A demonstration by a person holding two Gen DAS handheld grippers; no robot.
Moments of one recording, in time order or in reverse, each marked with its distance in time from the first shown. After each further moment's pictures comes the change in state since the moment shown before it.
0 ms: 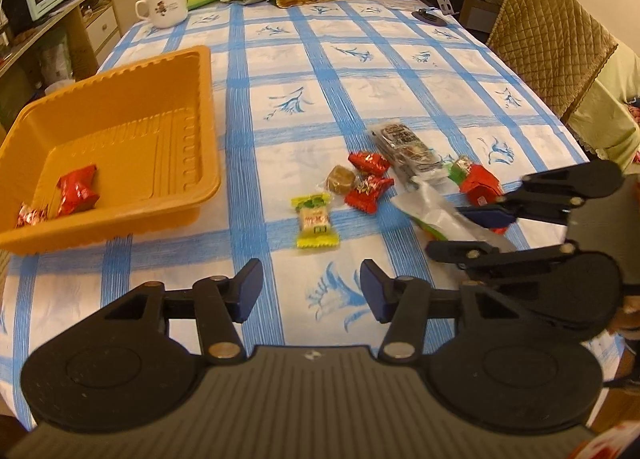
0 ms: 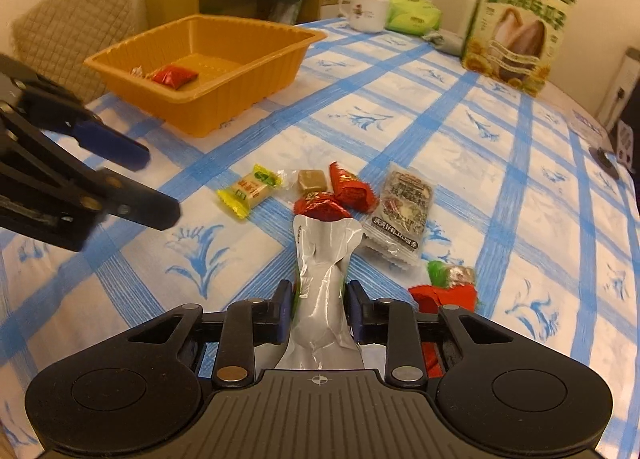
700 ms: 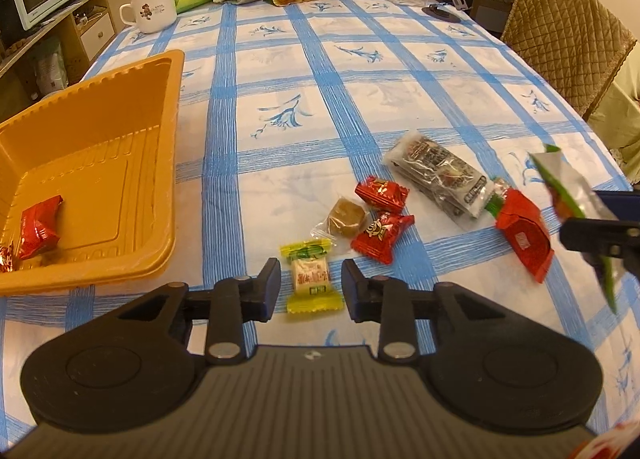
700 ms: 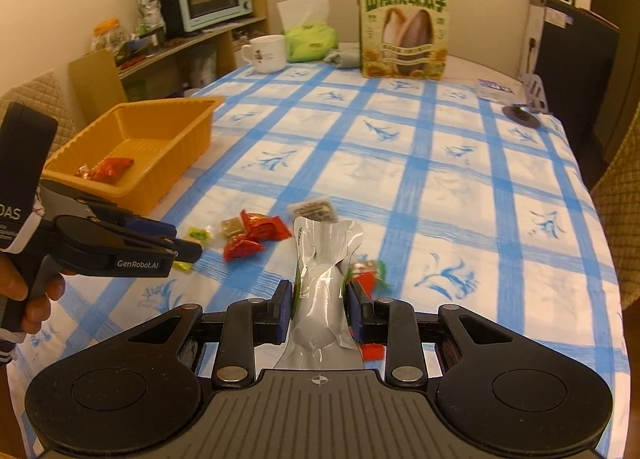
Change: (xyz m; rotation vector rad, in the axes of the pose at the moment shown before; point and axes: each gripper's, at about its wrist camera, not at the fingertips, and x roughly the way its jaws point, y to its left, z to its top) left arm 0.058 -0.008 0.024 0.011 -0.011 0.031; right arm -0.064 -0.046 -0.004 0.271 -0.095 -0.087
